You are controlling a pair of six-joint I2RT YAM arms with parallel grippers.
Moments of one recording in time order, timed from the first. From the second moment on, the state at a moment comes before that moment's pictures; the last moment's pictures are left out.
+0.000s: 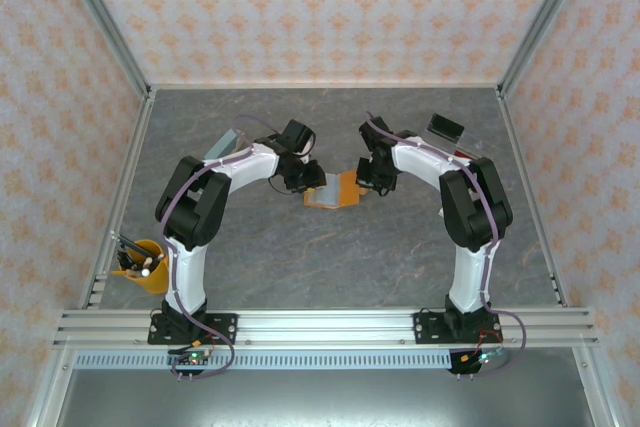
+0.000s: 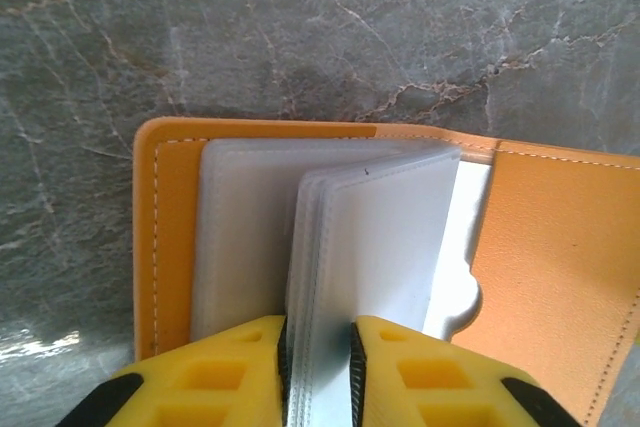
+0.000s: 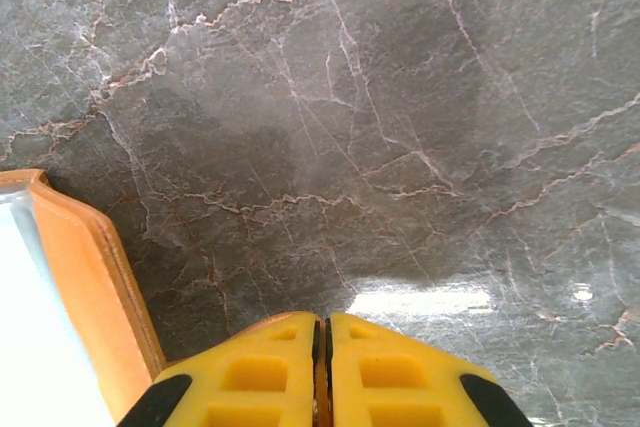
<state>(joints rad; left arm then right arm) -0.46 2.02 1.39 -0.51 0.36 -0.71 0.43 1.94 1.36 -0.74 -0.11 0.63</state>
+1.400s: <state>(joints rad) -0.51 1.90 1.46 -0.80 0.18 -0.60 0.52 1.68 1.25 -0.54 -0.24 0.68</state>
